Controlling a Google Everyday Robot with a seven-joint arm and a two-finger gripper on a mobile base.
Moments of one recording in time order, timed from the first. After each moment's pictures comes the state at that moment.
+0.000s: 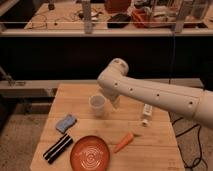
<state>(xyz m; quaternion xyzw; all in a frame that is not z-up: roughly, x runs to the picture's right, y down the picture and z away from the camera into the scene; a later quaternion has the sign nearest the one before) 0.011 0.045 0.764 -0.16 -0.10 -0.37 0.91</state>
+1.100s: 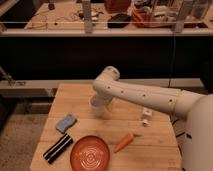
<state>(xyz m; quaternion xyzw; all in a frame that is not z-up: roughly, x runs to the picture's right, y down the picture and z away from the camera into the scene) -0.018 0.072 0.820 -0.18 -0.14 -0.40 0.89</state>
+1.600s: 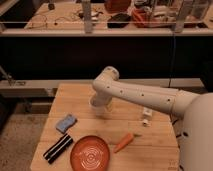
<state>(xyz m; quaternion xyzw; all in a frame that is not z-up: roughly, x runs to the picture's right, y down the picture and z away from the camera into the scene) -0.020 0.072 0.827 -0.18 -0.14 -0.40 0.89</state>
